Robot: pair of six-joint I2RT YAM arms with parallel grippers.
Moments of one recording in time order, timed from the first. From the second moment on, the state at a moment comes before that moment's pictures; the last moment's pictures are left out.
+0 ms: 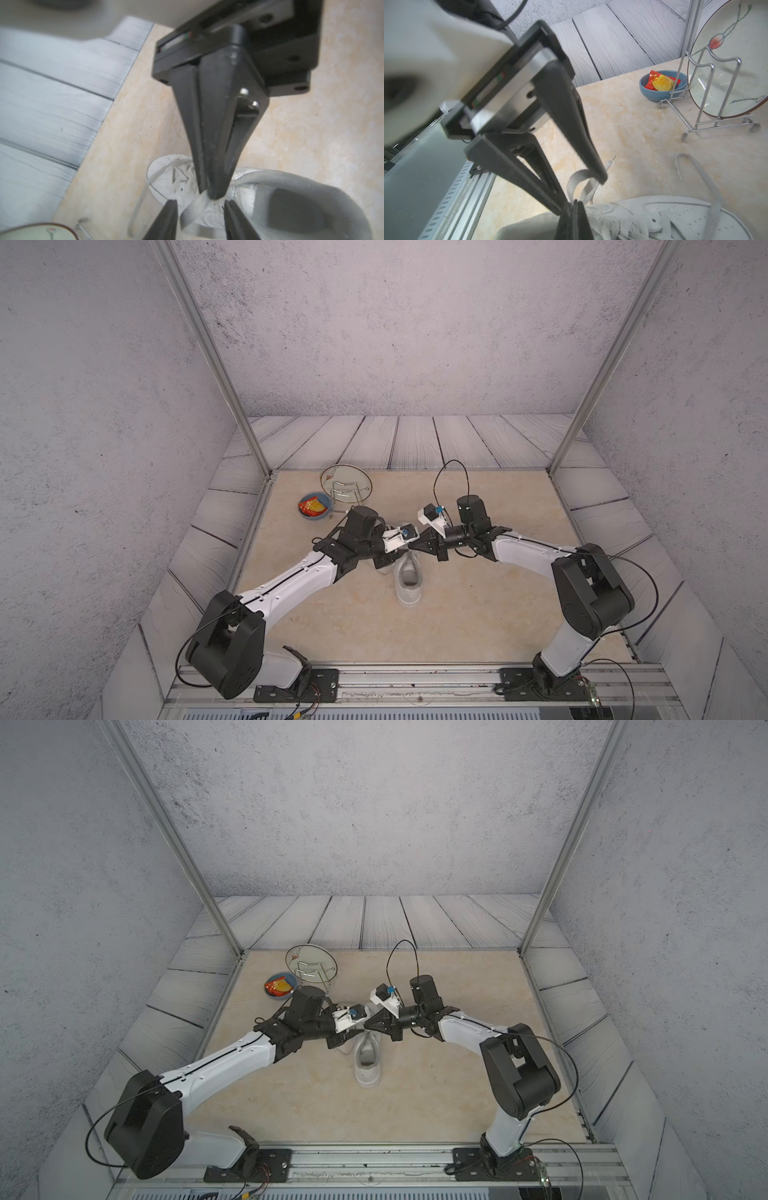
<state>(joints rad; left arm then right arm) -0.58 1.37 0.91 -0.16 0.37 0.67 0.49 1.71 1.01 0.11 -1.08 -0.29</state>
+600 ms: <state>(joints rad) -0.43 1.56 1.14 -0.26 0.18 0.18 0.49 1.69 0.97 0.12 -1.01 -0.30</state>
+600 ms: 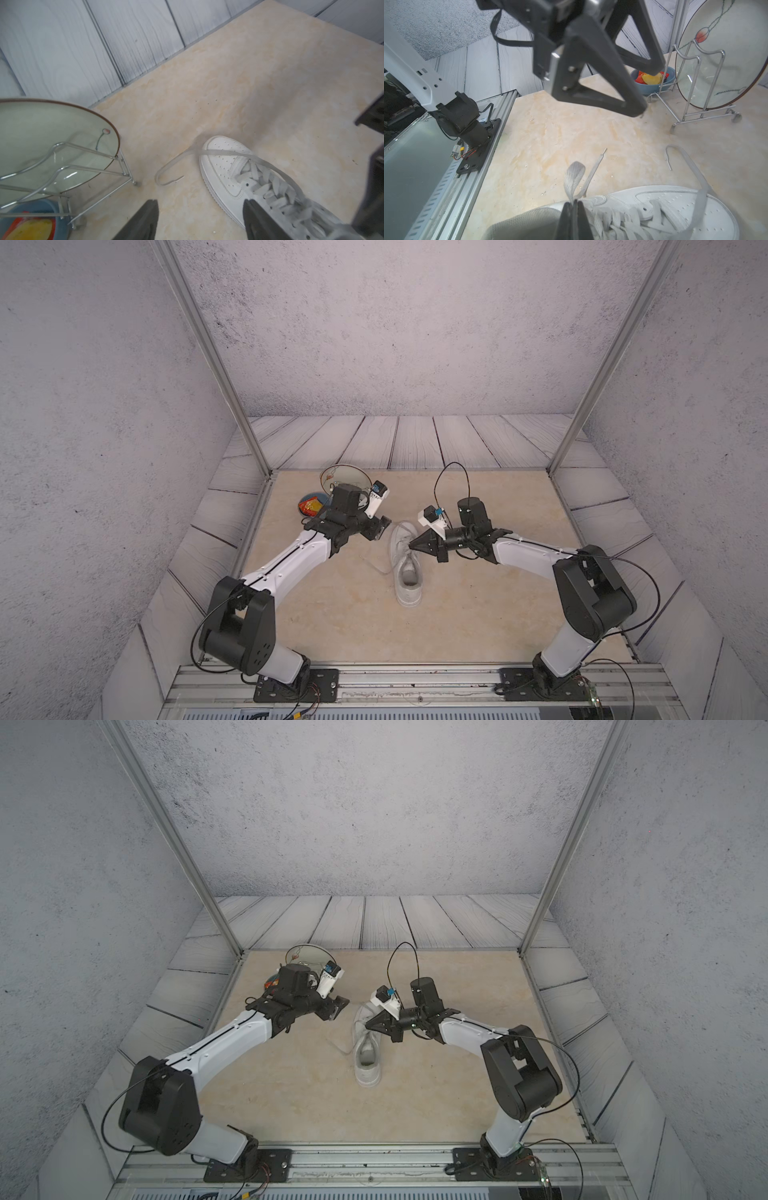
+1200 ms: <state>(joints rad) -0.41 2.11 1.60 -0.70 -0.02 -0.06 0.49 1.64 0.96 0.14 -0.99 -0.30</state>
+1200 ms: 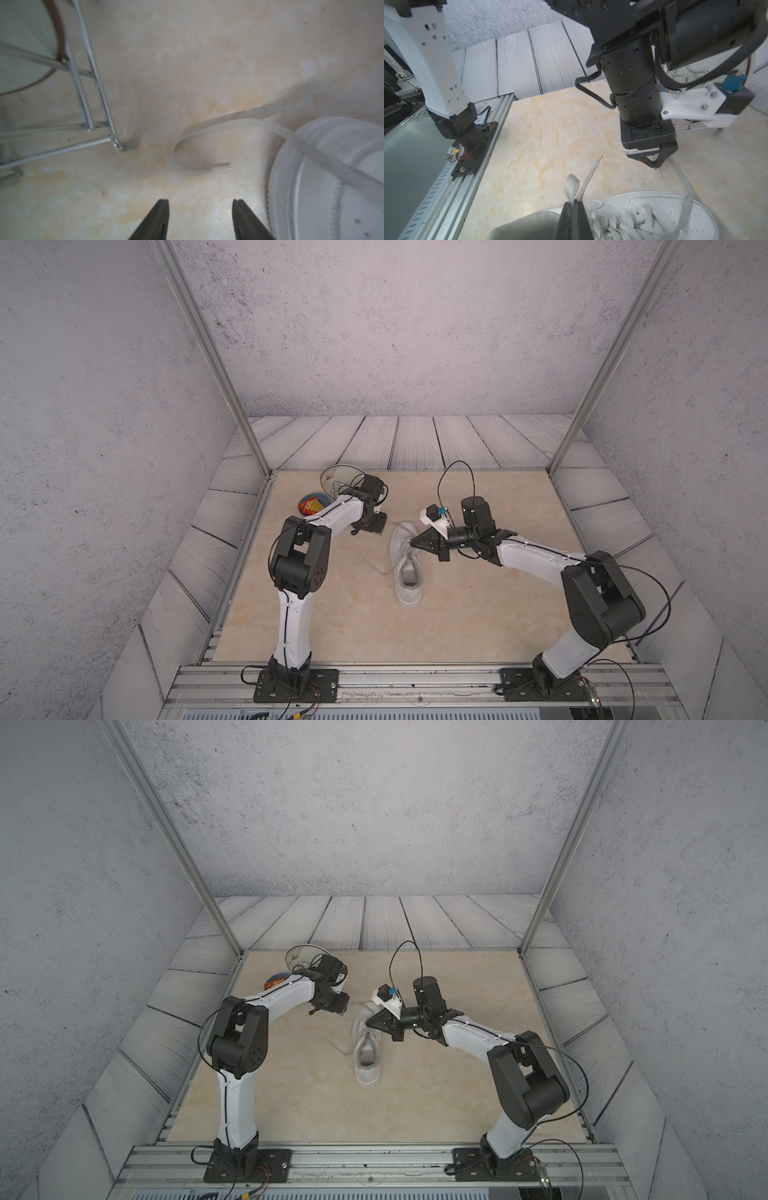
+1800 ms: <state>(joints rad) -0.39 2.22 1.69 -0.68 -0.04 -0.11 0.49 1.64 0.95 0.16 -0.99 -0.29</state>
